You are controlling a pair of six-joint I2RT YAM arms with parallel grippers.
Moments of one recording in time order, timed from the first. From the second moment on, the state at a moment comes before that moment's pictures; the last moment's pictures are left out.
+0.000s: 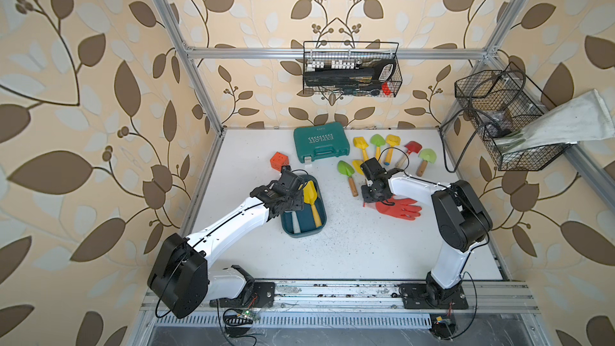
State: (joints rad) left arm -0.63 1.29 0.89 -0.64 -0.23 -0.56; right arm 0.43 1.84 1.13 -0.56 0.20 0.31
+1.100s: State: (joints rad) left arm -0.63 1.29 0.89 -0.64 -0.23 -0.56; right arm 0.43 1.84 1.14 -0.56 0.19 0.31
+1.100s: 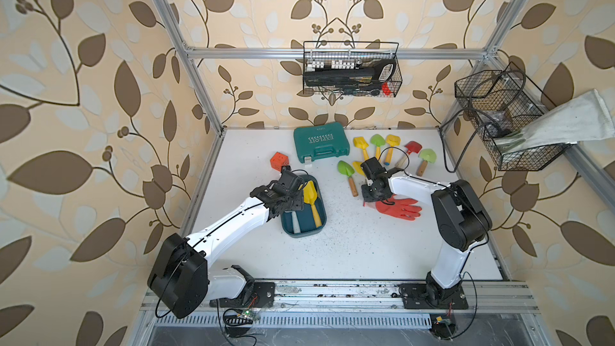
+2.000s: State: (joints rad) left arm -0.63 1.29 0.89 -0.64 -0.23 -0.56; right arm 0.44 1.36 0.93 -0.44 0.16 0.34
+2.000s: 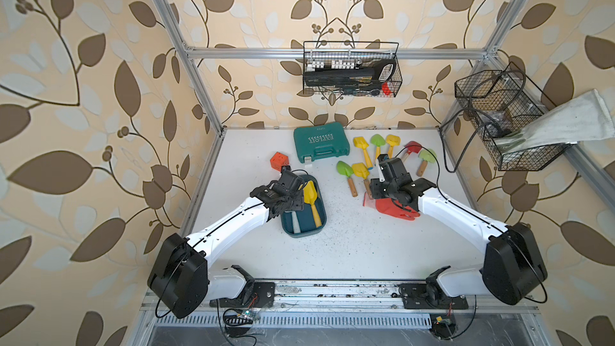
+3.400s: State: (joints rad) left arm -0.63 1.66 0.95 -0.45 0.17 -0.71; right arm 0.44 1.28 0.89 -0.41 0.13 0.35
